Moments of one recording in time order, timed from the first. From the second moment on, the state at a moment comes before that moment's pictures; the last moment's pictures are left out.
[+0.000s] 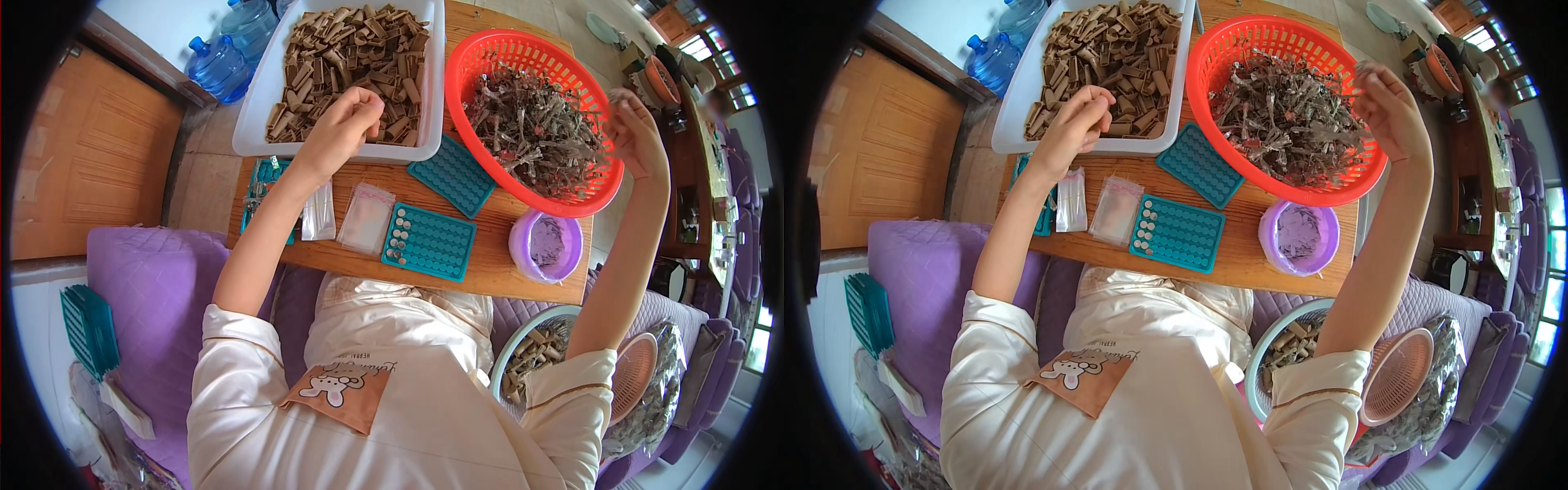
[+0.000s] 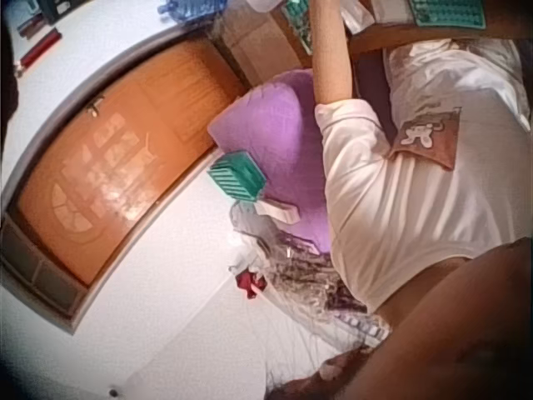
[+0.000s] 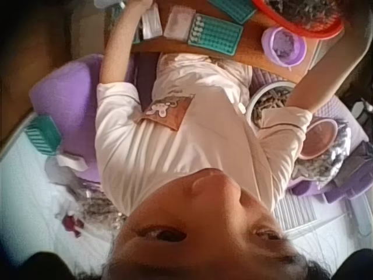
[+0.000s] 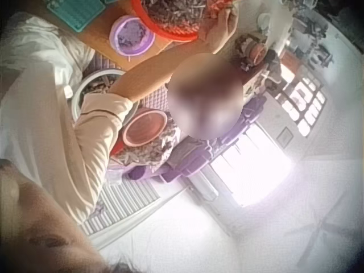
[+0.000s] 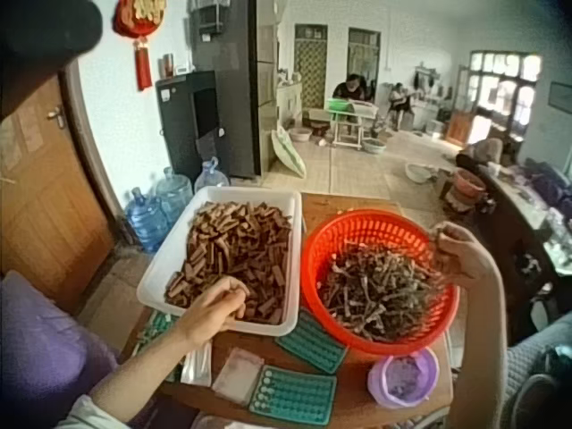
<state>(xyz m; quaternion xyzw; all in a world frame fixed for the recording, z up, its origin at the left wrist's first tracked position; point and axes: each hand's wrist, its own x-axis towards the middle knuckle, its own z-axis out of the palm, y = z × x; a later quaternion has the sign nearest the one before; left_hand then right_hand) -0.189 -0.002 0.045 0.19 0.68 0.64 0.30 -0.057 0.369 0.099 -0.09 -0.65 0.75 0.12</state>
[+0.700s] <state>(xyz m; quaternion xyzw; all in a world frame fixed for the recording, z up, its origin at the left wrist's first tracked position) -0.155 -0.016 0.022 0.13 0.52 0.74 0.39 -0.057 0.338 0.116 -0.19 -0.80 0.56 0.14</state>
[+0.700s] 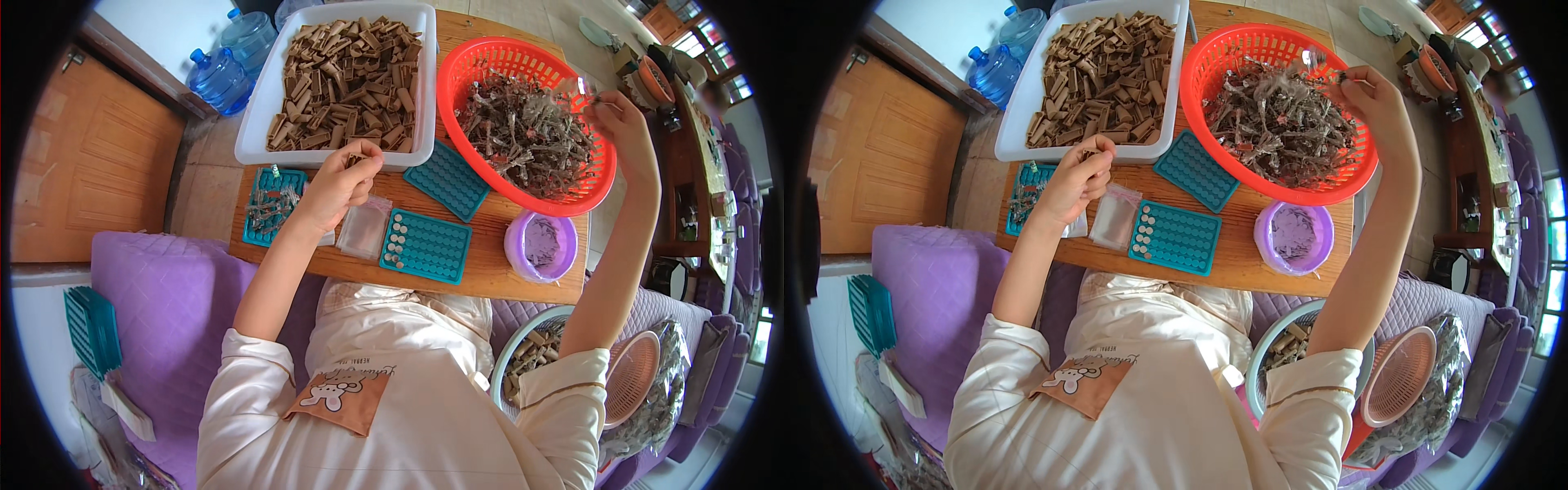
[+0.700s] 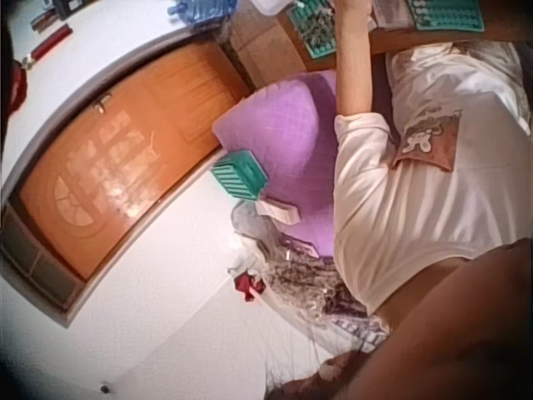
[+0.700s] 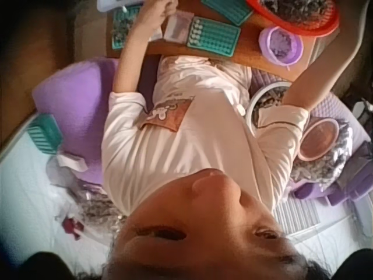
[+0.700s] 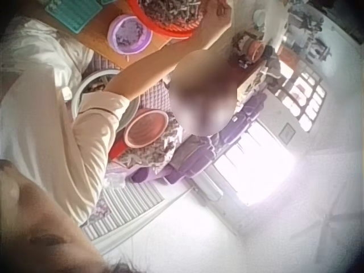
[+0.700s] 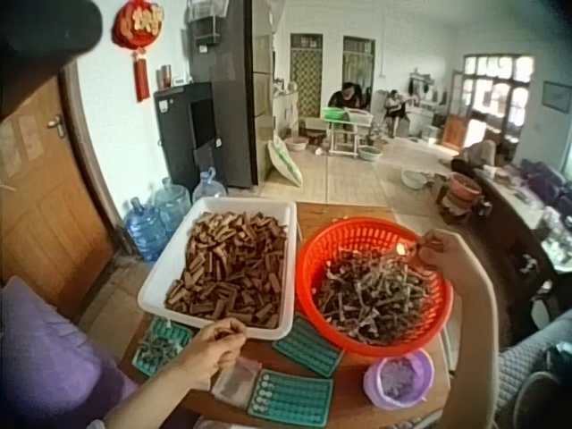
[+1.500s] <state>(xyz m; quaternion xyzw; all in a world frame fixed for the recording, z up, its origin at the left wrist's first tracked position) -0.108 -0.021 -0.001 0.05 0.42 0.78 0.46 -0.061 0.289 0.075 -0.09 -0.70 0.64 0.31</state>
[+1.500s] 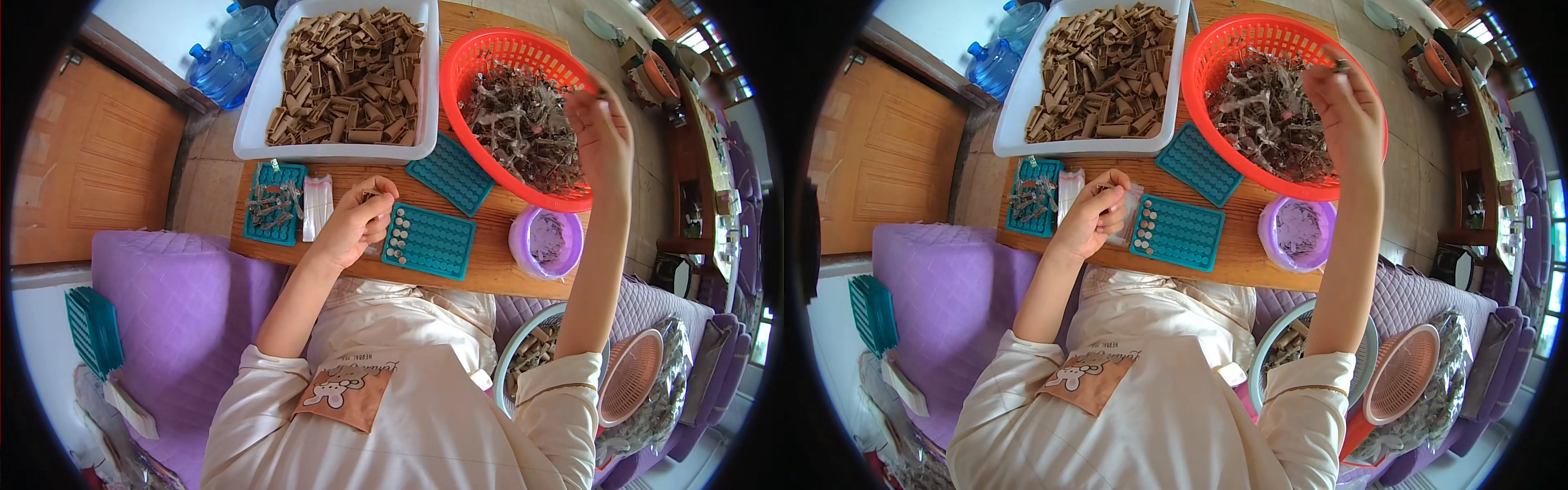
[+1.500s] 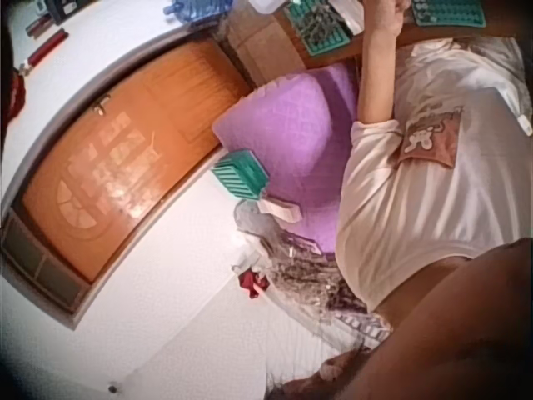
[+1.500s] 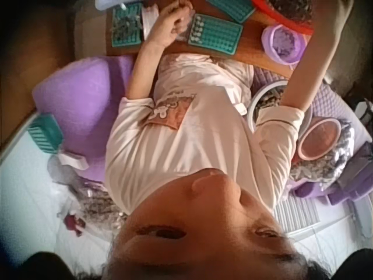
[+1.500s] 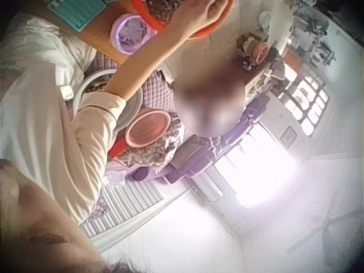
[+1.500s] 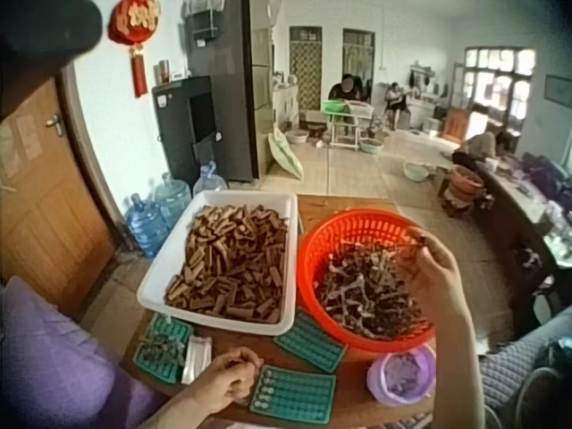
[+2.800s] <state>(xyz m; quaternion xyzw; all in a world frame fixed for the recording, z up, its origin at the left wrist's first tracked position) -0.022 -0.015 0.030 0.10 0.34 0.91 0.21 0.024 0.098 0.072 -0.03 -0.82 0.51 0.27</state>
